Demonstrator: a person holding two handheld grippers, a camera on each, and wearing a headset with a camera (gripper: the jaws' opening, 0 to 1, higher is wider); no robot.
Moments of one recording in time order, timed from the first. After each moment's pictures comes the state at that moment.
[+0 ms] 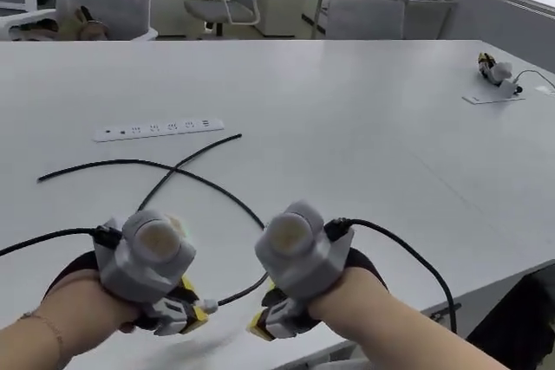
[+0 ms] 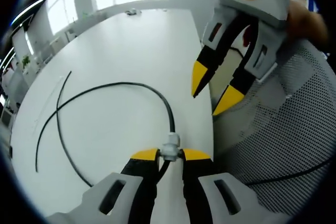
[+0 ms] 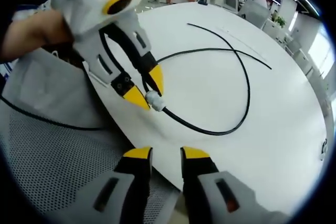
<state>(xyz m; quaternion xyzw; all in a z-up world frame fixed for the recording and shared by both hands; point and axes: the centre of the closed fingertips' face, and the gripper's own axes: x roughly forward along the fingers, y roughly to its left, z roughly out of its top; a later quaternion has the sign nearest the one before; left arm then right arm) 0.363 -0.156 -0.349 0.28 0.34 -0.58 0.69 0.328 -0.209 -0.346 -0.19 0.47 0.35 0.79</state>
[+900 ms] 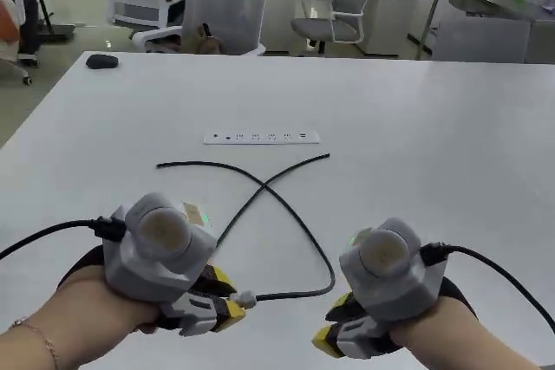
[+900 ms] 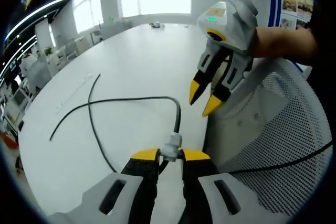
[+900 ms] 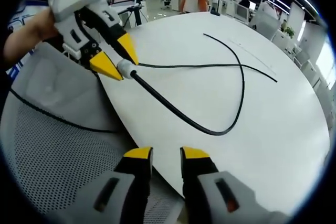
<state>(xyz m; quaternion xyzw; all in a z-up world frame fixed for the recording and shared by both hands) 0.342 -0.090 -0.291 0.22 0.31 -0.52 0.77 0.323 -0.186 -0.337 -0.19 0.44 0.40 0.78</state>
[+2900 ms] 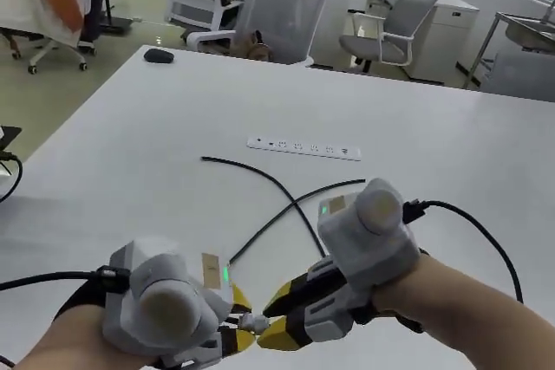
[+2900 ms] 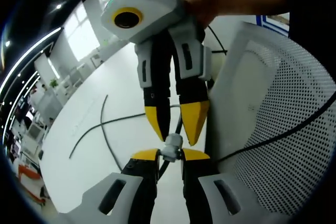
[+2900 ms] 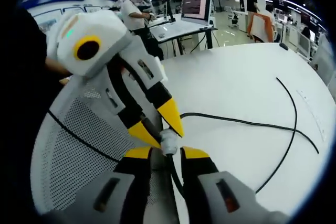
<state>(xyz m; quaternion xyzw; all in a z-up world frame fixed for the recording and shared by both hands) 0.318 -0.079 -0.288 0.32 0.21 -0.52 0.77 0.305 -0.075 -0.292 -0.15 0.37 0.65 0.64</state>
